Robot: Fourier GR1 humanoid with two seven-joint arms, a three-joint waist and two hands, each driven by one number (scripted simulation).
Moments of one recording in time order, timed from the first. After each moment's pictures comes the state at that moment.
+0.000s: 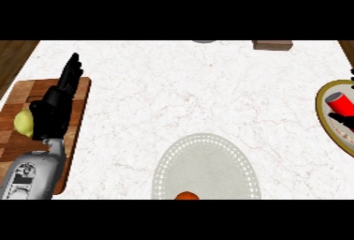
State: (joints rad) left arm -0.29 0.23 0.00 -1.57 -0.14 0.14 0.17; right arm -0.62 -0.68 -0.32 -0.37 0.34 -0.01 -0.74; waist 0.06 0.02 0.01
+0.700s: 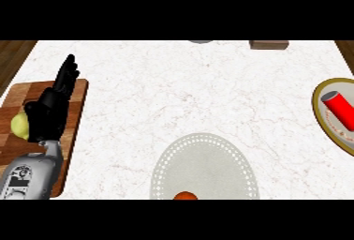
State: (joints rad) left arm -0.27 0.23 0.01 -1.58 -0.14 0.14 0.18; right arm -0.65 -0.84 -0.46 -0.17 0.22 0.28 -0.86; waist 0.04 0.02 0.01
